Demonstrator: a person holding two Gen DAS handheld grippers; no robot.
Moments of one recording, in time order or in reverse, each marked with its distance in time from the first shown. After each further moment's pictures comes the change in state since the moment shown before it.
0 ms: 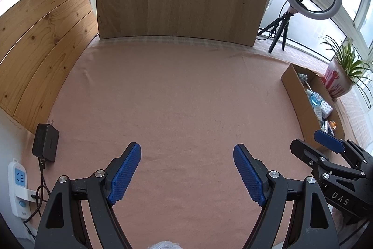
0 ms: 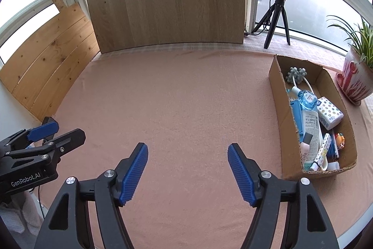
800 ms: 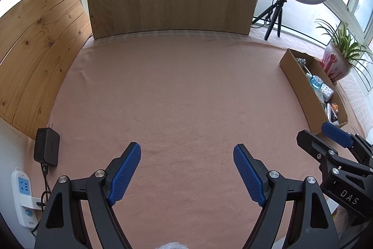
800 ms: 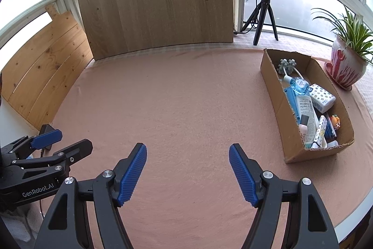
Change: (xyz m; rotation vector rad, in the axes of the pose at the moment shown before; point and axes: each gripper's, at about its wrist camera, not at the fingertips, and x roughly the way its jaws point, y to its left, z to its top) left arm 0.004 0.002 -0.012 0.073 0.027 0.000; right arm -0.009 0.011 -0.016 0.068 -0.039 -0.042
